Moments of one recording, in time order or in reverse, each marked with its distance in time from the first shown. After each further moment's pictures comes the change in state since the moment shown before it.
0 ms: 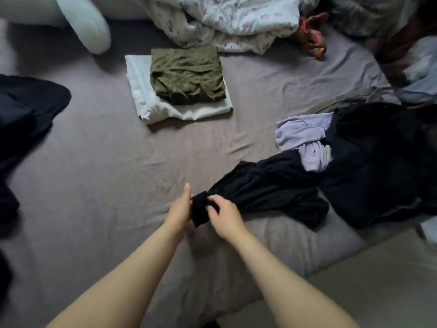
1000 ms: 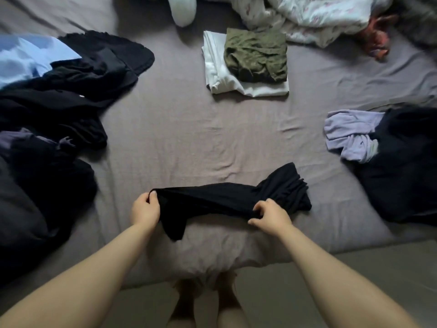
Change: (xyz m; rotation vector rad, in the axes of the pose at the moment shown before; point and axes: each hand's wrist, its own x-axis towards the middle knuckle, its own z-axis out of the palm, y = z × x) left_hand -0.047 -0.110 -0.203 0.347 0.653 0.256; right_hand -0.075 0.036 0.028 -0.584 -0.262 0.085
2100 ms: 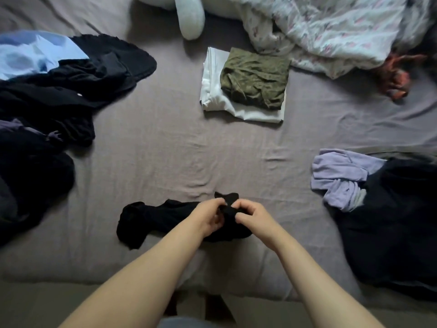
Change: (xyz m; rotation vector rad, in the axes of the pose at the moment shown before) left_hand -0.105 0.185 0.141 -0.738 -0.617 -0.646; right_hand 0.010 0.016 -0.131 0.850 -0.316 -0.312
